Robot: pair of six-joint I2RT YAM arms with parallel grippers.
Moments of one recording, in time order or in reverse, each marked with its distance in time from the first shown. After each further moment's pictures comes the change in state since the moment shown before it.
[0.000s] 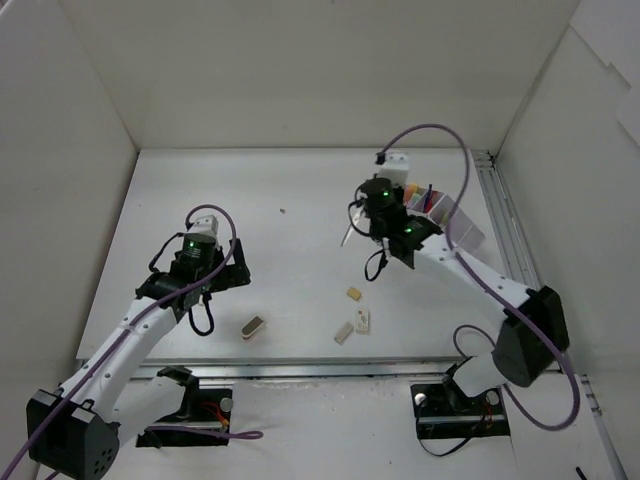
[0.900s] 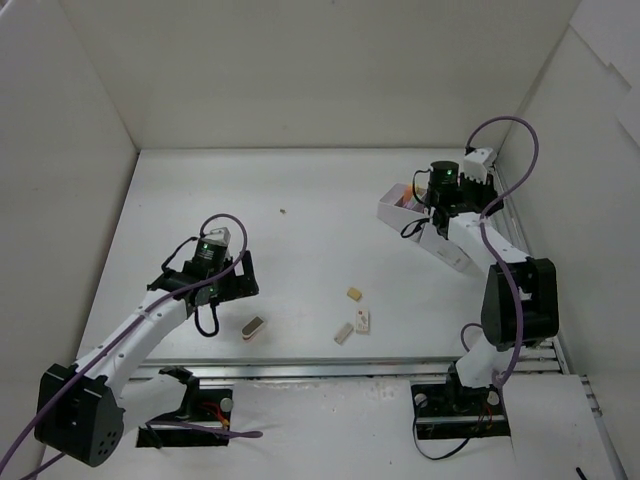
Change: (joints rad) left arm -0.024 0.103 -0.032 -0.001 0.081 -0.028; right arm -0.522 0.117 -0.043 0.184 0.581 -0.349
